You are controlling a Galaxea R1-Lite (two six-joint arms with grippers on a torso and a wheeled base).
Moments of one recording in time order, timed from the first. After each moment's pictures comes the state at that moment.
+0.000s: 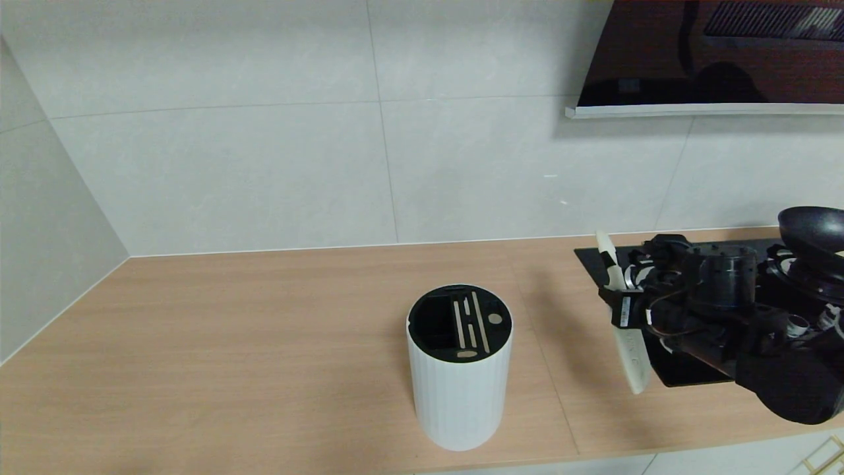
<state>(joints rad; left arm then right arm) 0.01 0.00 -0.01 0.00 0.00 0.00 0.30 1.88 -0.65 -0.91 -0.16 0.15</state>
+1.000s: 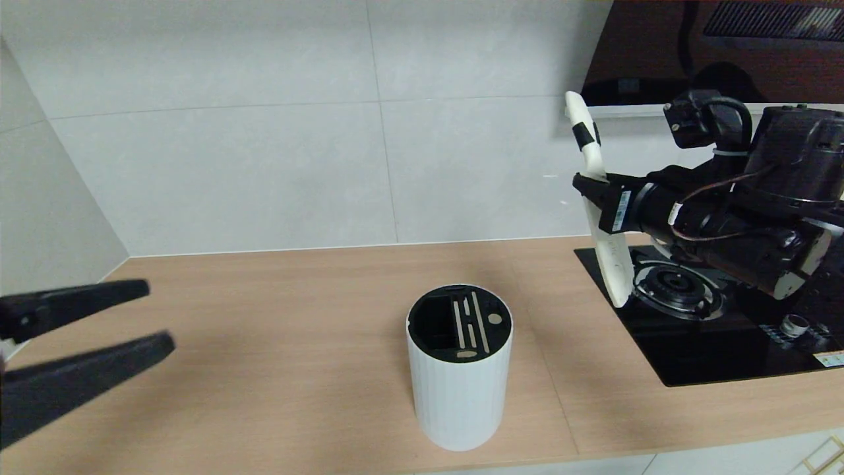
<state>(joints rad) -0.15 0.93 -0.75 -0.01 -0.61 -0.09 0.51 1.63 -0.97 -0.71 -0.15 0.02</state>
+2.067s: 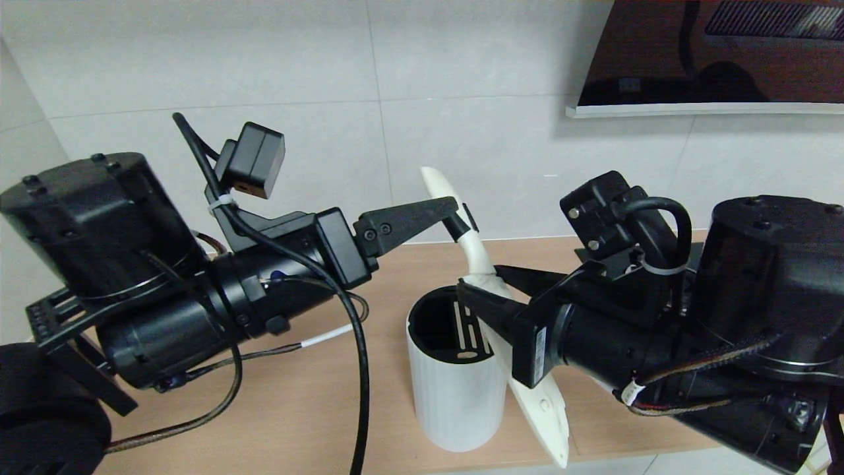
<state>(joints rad) -0.61 1.56 -0.72 -0.95 -0.32 -0.66 0.97 1.60 -0.82 -0.72 -0.20 0.08</state>
